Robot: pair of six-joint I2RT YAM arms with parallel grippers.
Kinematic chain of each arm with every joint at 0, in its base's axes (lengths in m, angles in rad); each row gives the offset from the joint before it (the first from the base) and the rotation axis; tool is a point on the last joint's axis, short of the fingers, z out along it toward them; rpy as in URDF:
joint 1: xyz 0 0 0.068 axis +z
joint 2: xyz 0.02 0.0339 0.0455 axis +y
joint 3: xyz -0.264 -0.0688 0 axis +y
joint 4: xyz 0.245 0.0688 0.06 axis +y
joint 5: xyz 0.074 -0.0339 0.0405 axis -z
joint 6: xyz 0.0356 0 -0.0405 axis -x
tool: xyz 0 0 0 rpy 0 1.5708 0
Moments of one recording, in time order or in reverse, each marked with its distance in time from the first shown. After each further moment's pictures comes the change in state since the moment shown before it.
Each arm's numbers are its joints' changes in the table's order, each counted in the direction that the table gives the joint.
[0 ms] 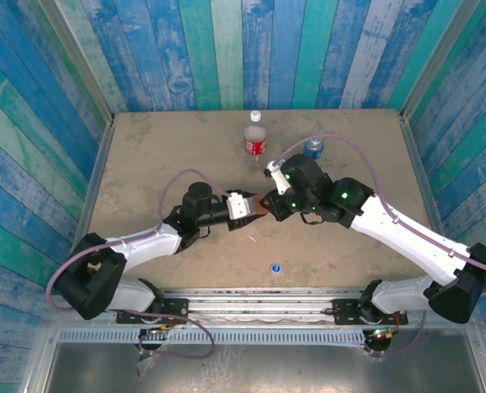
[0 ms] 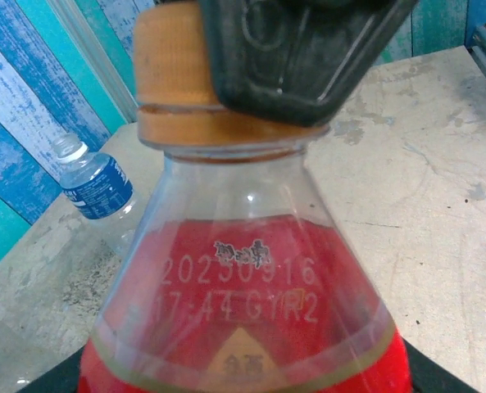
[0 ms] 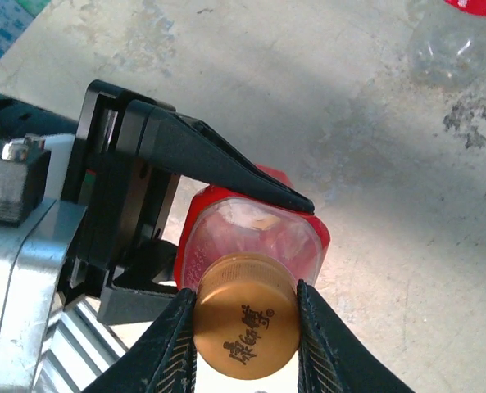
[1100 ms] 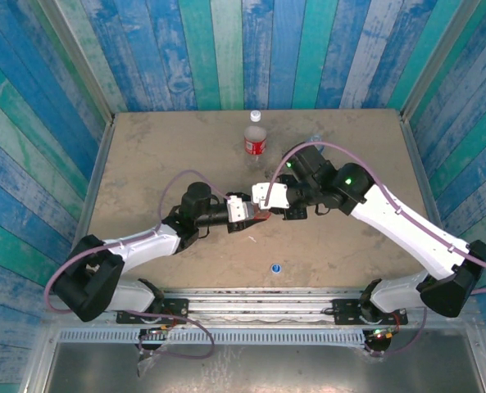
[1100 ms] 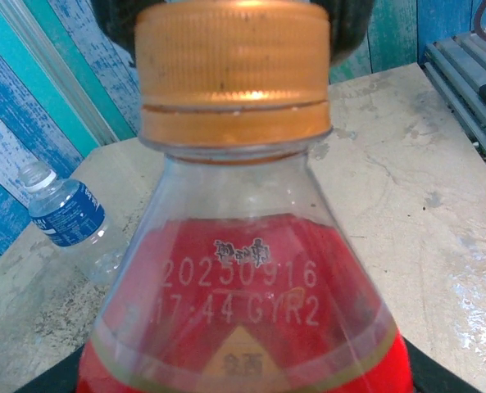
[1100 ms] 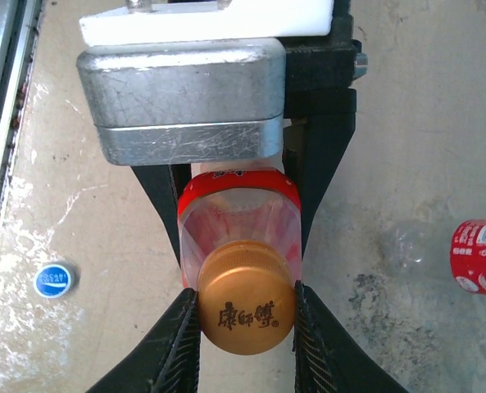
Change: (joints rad) left arm 0.002 -0.016 0.000 0.016 0.091 -0.020; right arm -0.042 0.072 -0.173 0.230 -0.169 1.097
